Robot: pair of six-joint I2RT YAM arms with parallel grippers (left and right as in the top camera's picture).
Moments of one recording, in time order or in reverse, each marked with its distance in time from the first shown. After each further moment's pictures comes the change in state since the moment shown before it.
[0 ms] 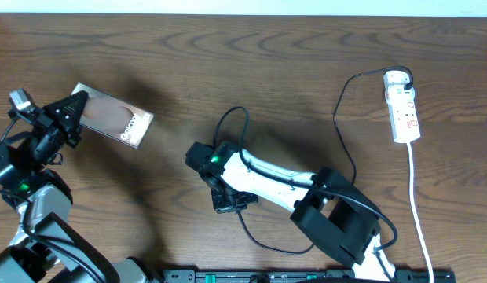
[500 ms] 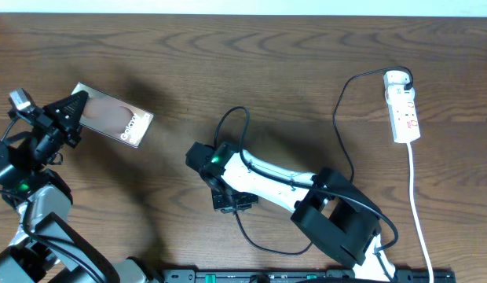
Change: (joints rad) left arm 0.000 0.000 0.000 0.000 0.000 -0.001; right arm 0.002 -0.005 -0.010 0.012 0.006 0.014
